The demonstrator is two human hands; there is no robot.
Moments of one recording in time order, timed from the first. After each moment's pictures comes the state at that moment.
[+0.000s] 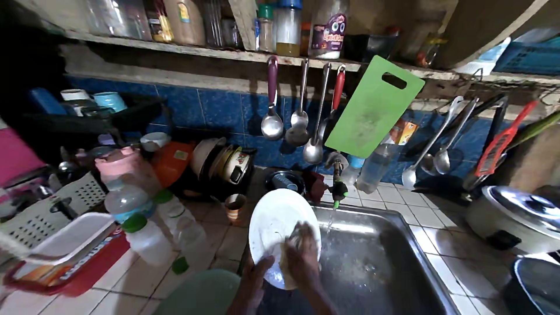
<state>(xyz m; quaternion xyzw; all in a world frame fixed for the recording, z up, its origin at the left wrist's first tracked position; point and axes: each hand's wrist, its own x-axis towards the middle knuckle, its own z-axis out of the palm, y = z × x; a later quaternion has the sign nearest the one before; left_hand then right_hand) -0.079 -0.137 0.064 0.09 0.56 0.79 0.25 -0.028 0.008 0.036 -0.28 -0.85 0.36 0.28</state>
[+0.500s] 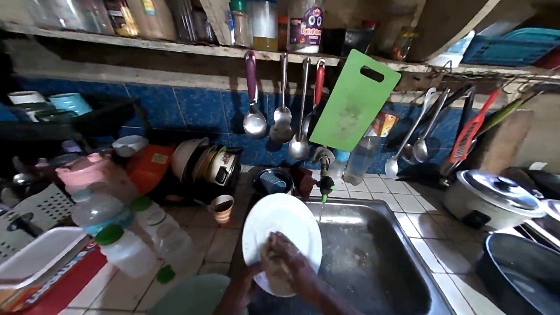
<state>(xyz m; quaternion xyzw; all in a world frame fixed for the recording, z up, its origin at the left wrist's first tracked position) -0.083 -0.140 0.066 0.10 0.56 0.75 0.33 -0.002 0.017 0.026 0.03 -0.88 0.40 0.27</state>
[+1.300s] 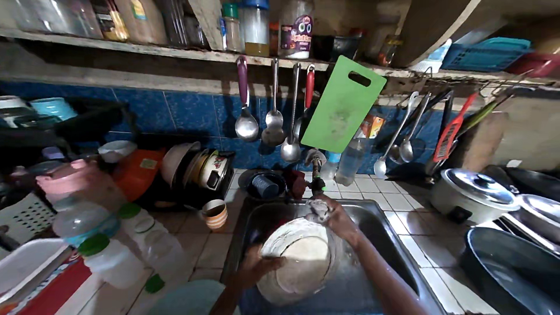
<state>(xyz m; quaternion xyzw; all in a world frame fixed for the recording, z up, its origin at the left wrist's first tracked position) -0.108 -0.107 0.068 0.41 0.63 0.60 0.26 0.033 0.124 0.144 -0.04 -0.81 0.51 0.28</state>
